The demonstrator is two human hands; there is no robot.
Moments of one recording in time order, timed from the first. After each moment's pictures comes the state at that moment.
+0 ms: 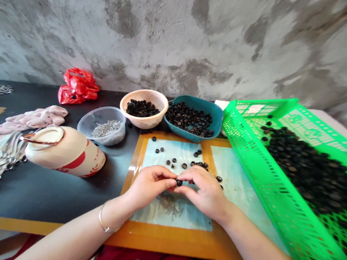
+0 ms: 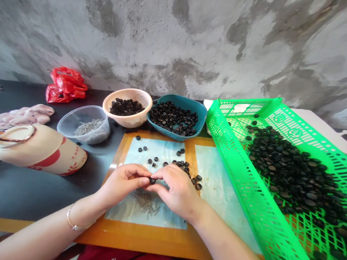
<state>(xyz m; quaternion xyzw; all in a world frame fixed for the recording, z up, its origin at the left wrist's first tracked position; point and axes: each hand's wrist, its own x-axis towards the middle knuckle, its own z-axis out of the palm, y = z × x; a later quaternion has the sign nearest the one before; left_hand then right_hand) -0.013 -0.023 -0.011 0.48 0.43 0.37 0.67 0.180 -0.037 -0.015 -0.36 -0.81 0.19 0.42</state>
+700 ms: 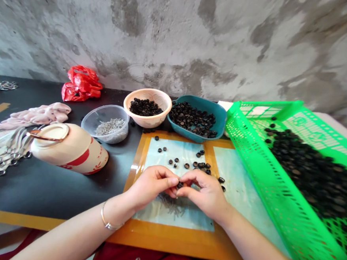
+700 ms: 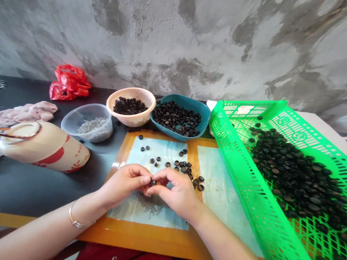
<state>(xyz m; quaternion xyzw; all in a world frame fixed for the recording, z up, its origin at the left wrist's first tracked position) -0.014 -0.025 -0.009 0.41 0.40 0.33 0.75 0.170 -0.045 -0.015 -0.46 -0.69 0.38 0.41</state>
